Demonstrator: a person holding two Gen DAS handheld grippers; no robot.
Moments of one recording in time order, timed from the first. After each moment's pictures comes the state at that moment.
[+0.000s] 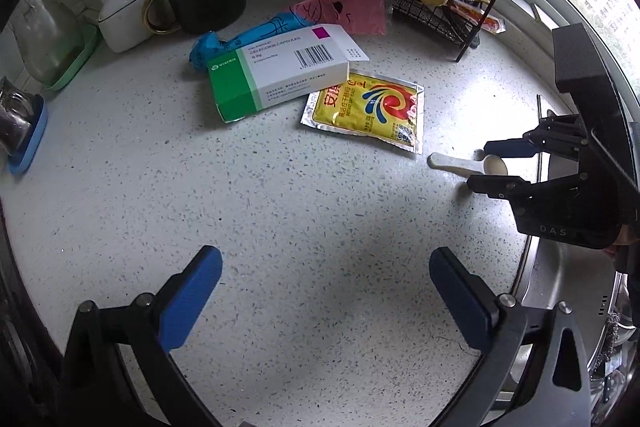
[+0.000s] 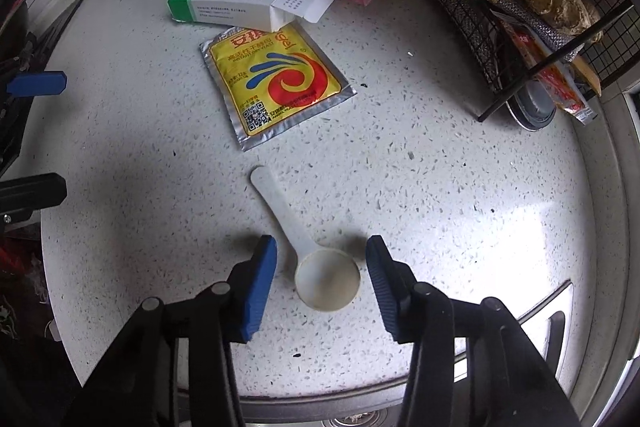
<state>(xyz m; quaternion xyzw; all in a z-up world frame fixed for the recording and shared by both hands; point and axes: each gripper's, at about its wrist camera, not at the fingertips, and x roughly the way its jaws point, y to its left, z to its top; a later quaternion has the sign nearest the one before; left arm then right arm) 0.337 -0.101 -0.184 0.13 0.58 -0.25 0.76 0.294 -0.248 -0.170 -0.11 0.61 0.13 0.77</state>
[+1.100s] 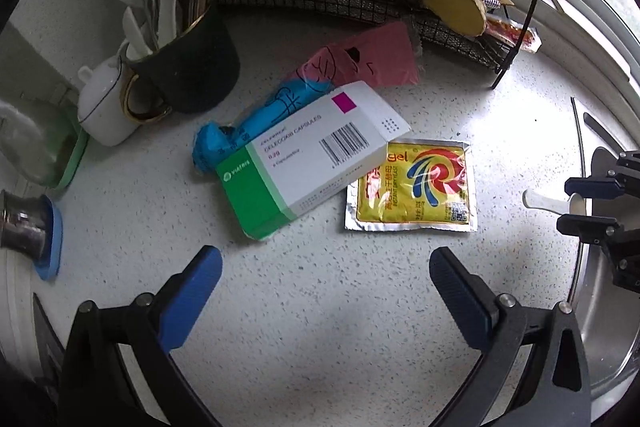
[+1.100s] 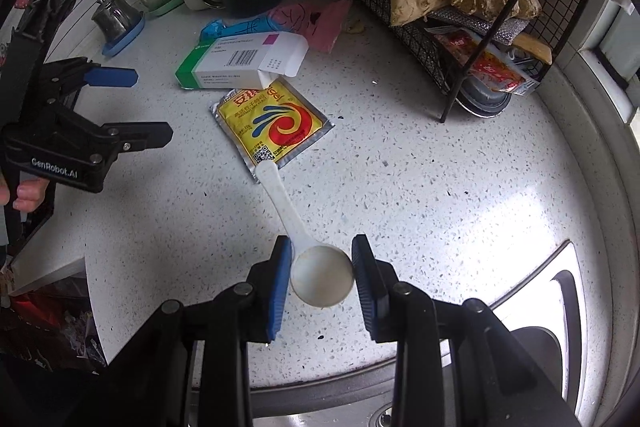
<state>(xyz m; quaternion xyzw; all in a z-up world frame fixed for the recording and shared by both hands) 0.416 -0.140 -0.184 0.24 0.54 -0.27 0.76 0.270 -0.300 -0.124 -0.01 0.58 0.11 0.81</state>
